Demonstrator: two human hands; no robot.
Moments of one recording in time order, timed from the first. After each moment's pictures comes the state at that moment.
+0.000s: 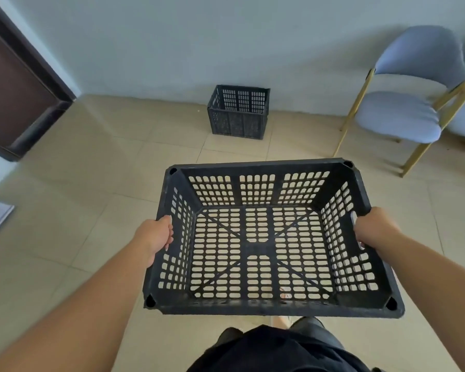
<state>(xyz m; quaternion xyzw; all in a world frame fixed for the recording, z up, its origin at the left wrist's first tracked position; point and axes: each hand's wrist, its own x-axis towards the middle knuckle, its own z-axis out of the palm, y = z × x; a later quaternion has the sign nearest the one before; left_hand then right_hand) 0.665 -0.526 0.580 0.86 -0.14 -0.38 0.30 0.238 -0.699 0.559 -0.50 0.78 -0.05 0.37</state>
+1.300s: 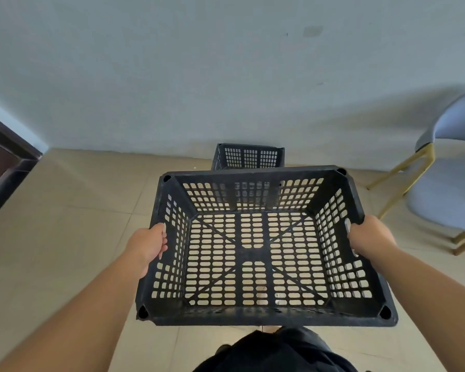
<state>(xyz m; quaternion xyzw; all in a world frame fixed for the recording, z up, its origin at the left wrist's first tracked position) 1.031 -1.115 0.580 0.85 -0.14 -0.39 0.31 0.597 -1.246 0.558 -0.47 0.81 -0.07 0.34</state>
